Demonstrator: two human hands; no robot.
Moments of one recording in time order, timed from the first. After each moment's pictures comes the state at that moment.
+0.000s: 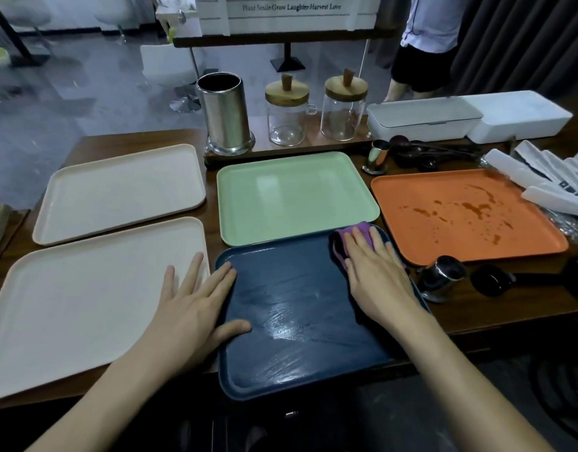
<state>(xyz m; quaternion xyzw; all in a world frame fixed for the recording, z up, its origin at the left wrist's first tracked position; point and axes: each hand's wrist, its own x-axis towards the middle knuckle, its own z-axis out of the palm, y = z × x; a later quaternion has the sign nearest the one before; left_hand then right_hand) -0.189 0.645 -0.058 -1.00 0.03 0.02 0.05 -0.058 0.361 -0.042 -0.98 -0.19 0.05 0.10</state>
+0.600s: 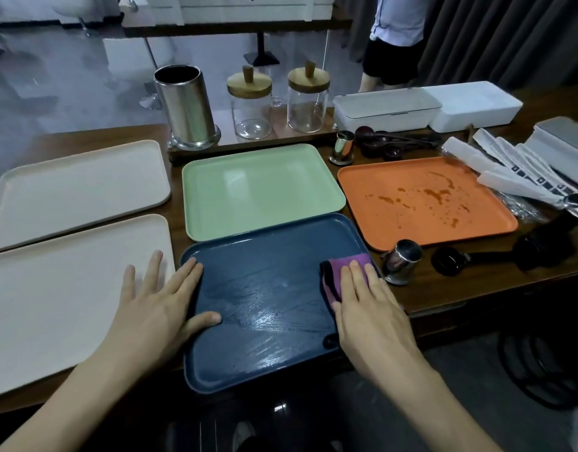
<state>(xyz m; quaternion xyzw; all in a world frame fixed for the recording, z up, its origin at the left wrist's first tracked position) -0.189 0.641 -0.065 -1.00 -0.01 0.01 0.09 -0.136 0.321 -0.047 -0.99 -0.15 0.02 -0.01</state>
